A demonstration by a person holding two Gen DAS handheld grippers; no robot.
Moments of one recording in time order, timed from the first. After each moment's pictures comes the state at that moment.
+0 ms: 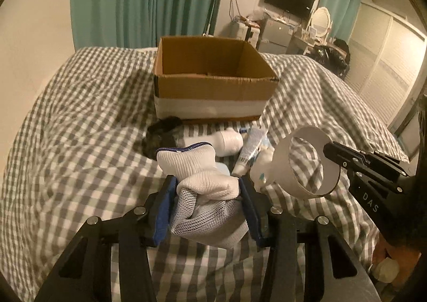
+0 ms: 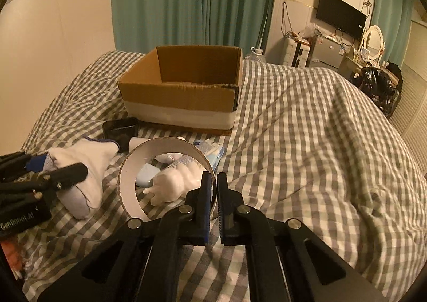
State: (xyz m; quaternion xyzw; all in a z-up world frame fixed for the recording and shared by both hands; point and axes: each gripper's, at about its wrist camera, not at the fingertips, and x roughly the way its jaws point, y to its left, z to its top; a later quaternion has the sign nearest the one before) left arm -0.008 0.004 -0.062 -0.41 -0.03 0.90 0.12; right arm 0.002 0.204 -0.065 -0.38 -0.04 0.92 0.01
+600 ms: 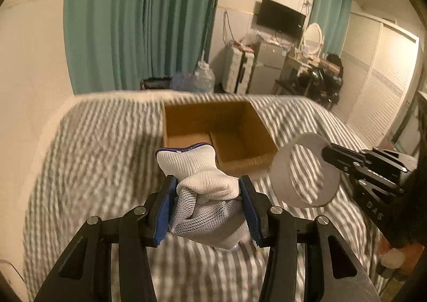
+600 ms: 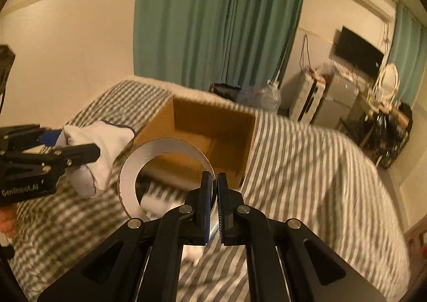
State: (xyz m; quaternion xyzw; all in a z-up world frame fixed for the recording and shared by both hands) left arm -0.080 -0.015 0.040 -0.35 -0.01 0.93 0.13; right arm -0.059 0.186 0.030 -0.32 -0.10 0.94 -0.04
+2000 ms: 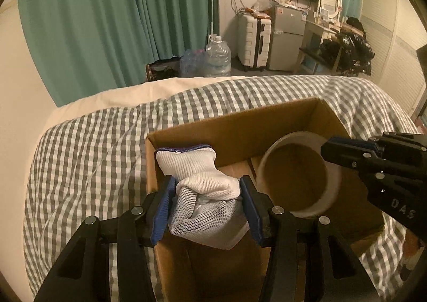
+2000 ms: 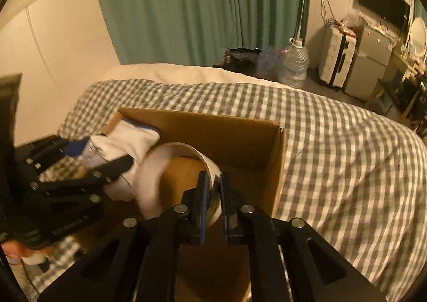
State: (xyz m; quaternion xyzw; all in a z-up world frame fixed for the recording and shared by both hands) left arm -0.291 0.035 -0.050 -0.42 0.07 0.90 0.10; right arm -0.281 0.224 -0.050 -0.43 0.01 0.90 -0.10
